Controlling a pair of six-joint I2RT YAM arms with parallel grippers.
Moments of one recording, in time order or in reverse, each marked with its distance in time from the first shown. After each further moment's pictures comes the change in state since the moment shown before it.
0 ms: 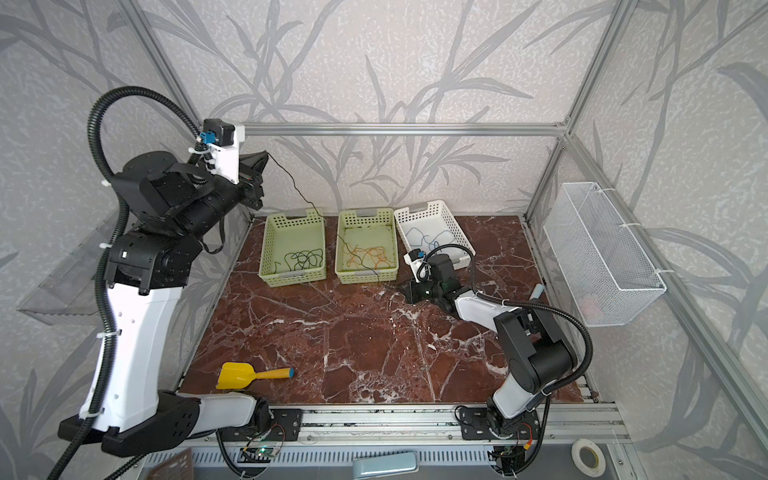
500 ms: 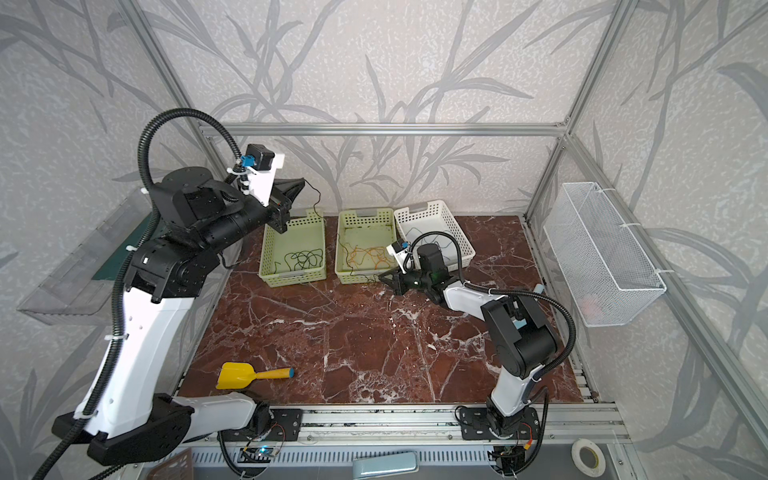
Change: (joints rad) left arm -0.145 -0.058 -0.114 -0.037 0.068 0.003; right arm 0.020 0.113 0.105 0.123 -0.120 -0.044
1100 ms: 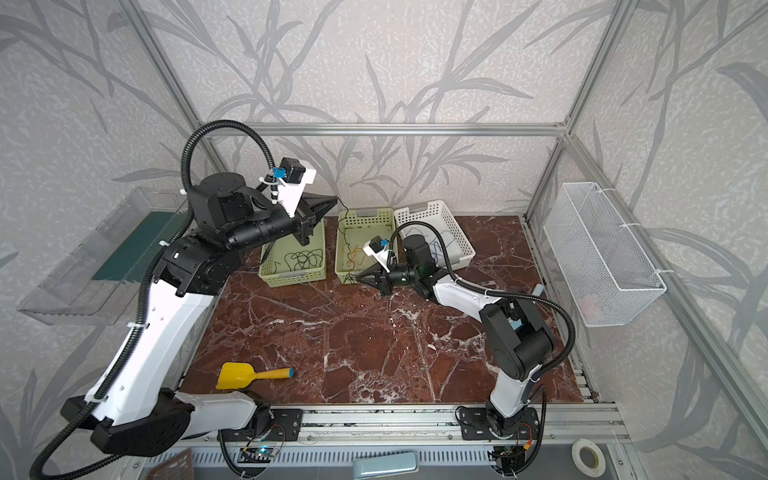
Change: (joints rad) left arm -0.119 0.020 -0.085 0.031 0.163 -0.039; right arm 0.101 0.012 0.153 -0.011 -0.245 -0.174
